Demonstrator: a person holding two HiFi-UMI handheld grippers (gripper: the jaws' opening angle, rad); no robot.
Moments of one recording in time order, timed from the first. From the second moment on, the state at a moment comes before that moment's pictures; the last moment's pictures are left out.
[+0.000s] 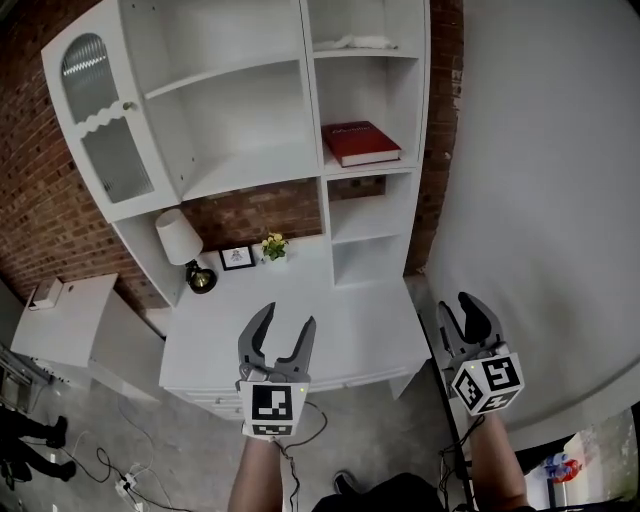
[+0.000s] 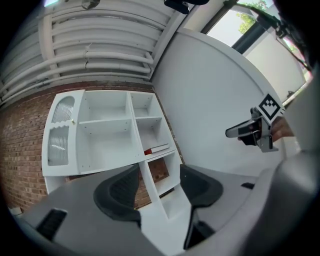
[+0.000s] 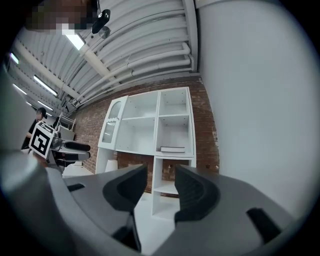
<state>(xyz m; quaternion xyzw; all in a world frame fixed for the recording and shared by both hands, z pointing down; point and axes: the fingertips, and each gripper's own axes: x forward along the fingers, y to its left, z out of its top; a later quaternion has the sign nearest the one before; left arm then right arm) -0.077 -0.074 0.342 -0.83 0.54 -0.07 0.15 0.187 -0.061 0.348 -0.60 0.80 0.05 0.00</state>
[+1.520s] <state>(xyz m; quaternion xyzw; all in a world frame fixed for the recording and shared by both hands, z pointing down) 0.060 -0.343 0.277 -0.76 0.55 -0.18 0.30 0.297 -0.323 0.346 -0.53 0.84 0.03 0.07</state>
